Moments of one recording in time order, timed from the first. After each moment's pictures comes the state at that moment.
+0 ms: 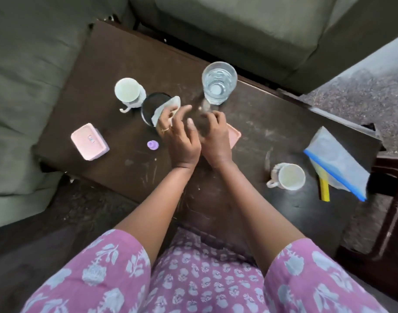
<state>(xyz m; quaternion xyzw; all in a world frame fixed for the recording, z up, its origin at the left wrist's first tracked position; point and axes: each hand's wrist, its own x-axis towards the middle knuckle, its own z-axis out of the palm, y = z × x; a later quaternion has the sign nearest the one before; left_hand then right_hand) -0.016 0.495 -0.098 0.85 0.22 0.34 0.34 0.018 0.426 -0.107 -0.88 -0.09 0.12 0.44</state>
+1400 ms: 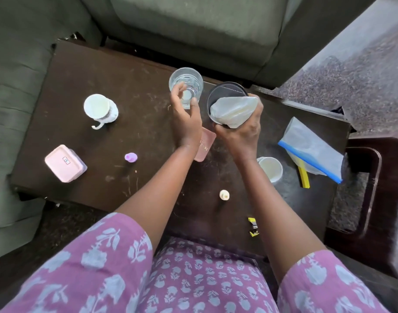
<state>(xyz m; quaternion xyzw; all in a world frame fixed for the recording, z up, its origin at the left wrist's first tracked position) 0.055 0.446 -0.080 0.76 0.26 0.20 0.56 0.051 0.334 -0.079 -0.84 0.09 -0.01 0.53</state>
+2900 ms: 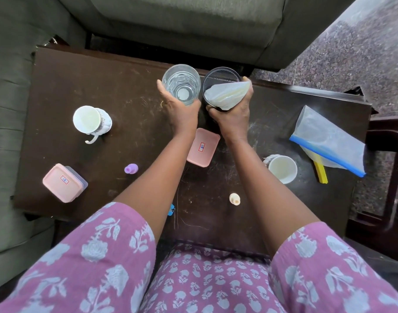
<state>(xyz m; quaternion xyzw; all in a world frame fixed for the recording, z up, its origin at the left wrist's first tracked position) 0.098 0.459 -0.114 0.82 0.37 0.03 0.45 0.096 0.362 -0.129 -0.80 0.19 0.05 0.56</state>
